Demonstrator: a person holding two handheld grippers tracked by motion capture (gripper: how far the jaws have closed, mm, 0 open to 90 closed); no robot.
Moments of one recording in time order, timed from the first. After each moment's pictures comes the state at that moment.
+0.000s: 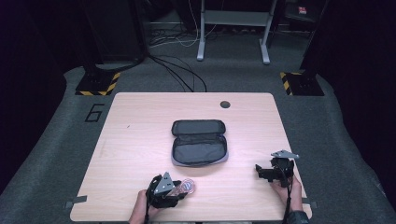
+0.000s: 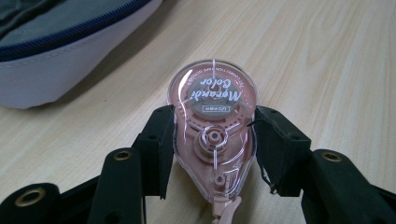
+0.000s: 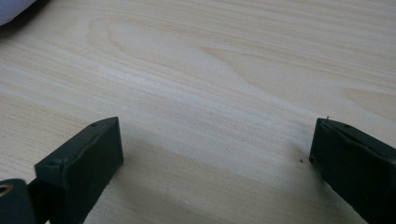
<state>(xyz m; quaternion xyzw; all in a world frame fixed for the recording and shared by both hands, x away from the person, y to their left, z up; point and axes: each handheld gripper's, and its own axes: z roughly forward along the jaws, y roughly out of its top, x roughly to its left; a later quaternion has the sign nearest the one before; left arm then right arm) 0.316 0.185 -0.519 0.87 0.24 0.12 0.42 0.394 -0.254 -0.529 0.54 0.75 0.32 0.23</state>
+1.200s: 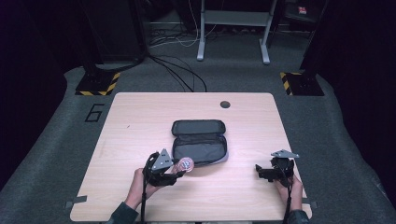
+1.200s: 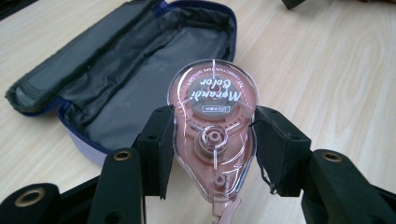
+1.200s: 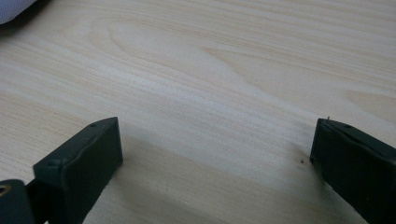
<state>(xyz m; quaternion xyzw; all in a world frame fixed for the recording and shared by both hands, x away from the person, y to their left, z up) 0.357 0.185 -0.450 0.86 0.24 0.15 0.42 0.396 -0.255 -0.529 0.53 0.75 0.32 0.23</state>
